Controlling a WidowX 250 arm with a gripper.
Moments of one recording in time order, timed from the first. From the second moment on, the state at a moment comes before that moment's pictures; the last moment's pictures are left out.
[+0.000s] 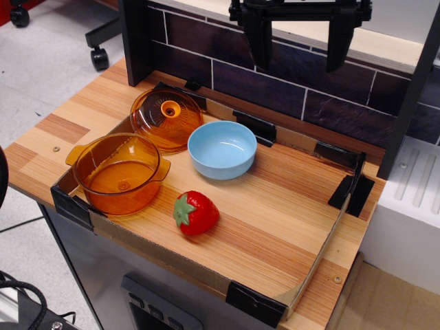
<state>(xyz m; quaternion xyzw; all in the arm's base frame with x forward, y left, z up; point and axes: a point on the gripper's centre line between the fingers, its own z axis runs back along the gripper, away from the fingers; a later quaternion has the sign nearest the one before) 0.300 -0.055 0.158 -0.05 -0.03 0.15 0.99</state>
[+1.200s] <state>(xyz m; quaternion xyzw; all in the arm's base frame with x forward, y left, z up) 0.314 0.048 0.131 0.02 -0.07 0.16 0.98</state>
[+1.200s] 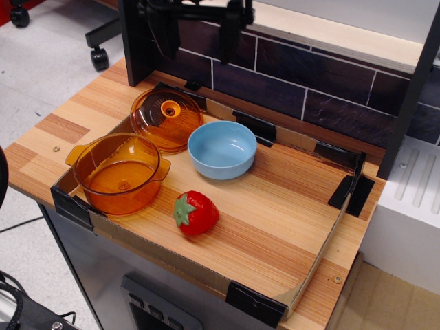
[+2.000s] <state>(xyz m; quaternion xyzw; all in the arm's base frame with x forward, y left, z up) 0.325 0.066 0.066 0.11 -0.09 0.18 0.97</state>
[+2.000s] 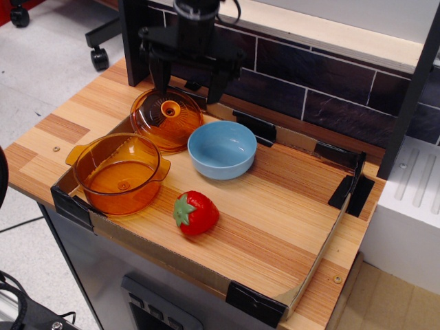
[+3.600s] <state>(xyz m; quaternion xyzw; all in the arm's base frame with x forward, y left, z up) 0.321 0.088 0.031 0.15 -0.08 0.20 0.97</state>
